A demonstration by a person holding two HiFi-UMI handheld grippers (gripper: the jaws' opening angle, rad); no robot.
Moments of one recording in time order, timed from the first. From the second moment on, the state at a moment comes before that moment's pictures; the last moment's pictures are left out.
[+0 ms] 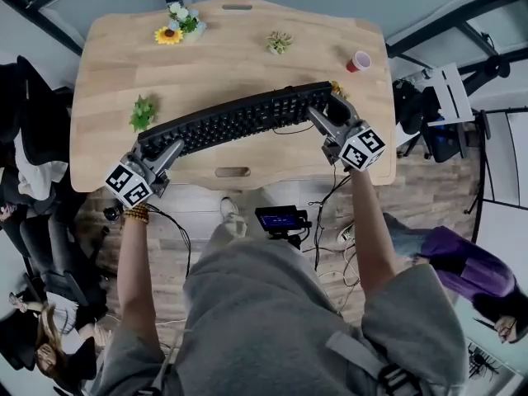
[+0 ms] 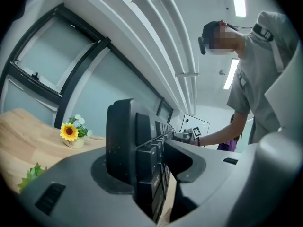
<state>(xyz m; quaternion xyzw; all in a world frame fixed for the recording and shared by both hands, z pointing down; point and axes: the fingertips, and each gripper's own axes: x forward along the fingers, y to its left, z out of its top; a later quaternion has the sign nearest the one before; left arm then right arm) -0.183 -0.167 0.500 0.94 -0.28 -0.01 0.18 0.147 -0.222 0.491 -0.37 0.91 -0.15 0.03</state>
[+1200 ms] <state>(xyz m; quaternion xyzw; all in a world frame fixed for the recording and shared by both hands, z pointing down) -0.178 -0.221 0.634 0.90 -0.34 0.06 0.26 0.167 -0.239 0.612 -0.45 0.86 -0.22 -0.02</state>
